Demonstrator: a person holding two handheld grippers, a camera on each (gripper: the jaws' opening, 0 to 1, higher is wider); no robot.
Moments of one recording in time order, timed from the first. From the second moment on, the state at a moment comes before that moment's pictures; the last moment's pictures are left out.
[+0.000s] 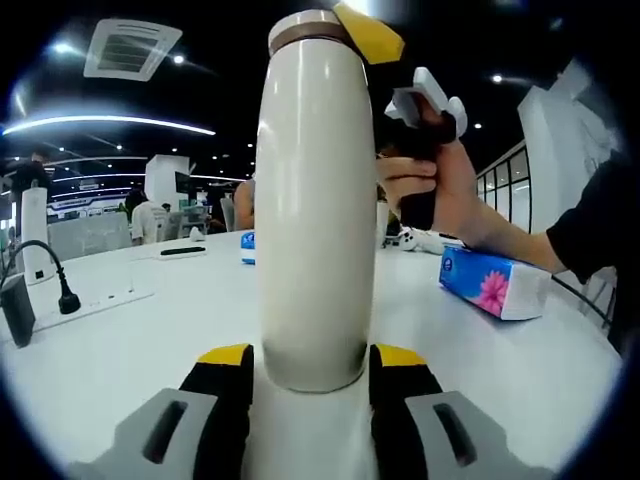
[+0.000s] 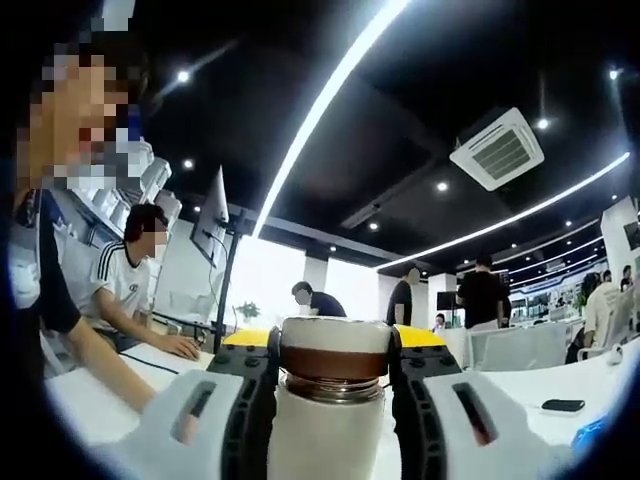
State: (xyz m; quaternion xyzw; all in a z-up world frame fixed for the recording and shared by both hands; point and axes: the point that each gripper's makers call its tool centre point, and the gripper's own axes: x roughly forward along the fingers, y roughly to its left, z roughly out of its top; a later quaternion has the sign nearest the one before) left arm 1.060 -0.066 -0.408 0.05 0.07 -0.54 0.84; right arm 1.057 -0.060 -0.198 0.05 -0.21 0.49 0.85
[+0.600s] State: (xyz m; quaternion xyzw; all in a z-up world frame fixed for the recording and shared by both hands) left arm 1.060 -0.067 -0.408 0.05 0.07 -0.54 0.84; right arm 1.051 -0.063 -0.185 0.10 -0.22 0.50 0.83
